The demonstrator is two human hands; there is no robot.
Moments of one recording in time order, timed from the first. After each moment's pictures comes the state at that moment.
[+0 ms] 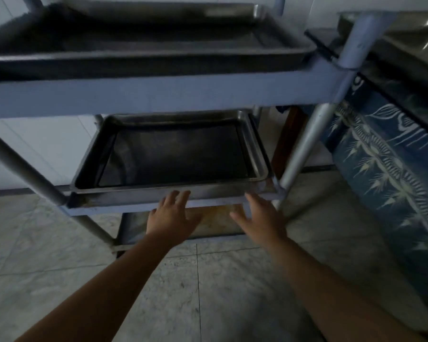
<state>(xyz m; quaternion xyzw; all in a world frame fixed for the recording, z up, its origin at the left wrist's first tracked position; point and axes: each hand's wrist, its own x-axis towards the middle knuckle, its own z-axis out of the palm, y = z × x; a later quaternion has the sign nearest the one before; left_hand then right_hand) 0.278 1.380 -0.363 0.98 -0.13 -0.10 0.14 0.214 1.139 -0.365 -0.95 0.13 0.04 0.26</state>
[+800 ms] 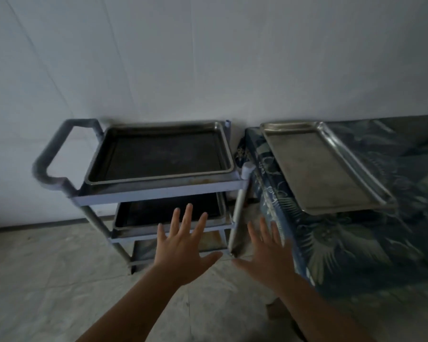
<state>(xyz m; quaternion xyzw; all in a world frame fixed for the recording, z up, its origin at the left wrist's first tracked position) 0.066 1.335 0.061 0.97 -0.24 -0.06 0.05 -0.008 1.106 0.036 -0.99 0.13 0.08 0.07</state>
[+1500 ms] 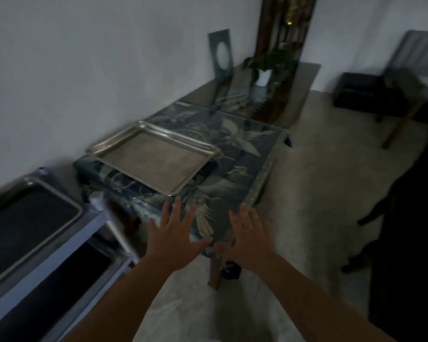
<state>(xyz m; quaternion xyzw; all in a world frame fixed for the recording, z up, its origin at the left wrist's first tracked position) 0.005 1.142 0.091 0.79 -0.61 -0.05 0.01 -0.199 1.055 0.061 -0.86 0.49 0.00 0.13</state>
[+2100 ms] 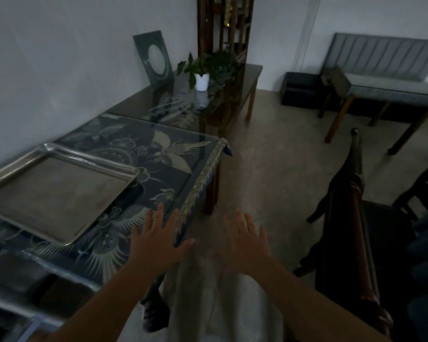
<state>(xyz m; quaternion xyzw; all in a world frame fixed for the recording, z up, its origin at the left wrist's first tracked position) -0.159 0.933 0.101 0.75 -0.65 -0.10 -0.01 -0.395 0.867 0.040 -0.82 0.56 -0.02 0.13</state>
